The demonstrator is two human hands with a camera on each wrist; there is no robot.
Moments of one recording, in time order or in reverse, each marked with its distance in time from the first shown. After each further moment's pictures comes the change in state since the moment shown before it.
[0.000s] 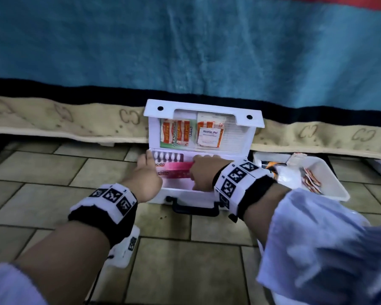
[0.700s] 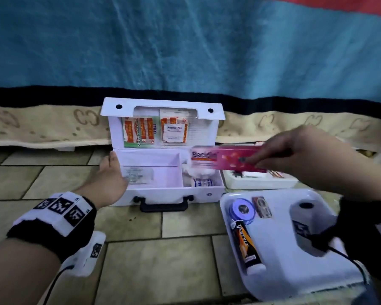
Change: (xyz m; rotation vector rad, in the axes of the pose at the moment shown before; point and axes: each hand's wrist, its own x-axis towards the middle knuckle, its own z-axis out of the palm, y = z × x) left_hand 0.008 -0.001 0.005 0.005 0.029 0.000; right_hand -0.205 0.095 -0.012 0.707 0.472 0.253
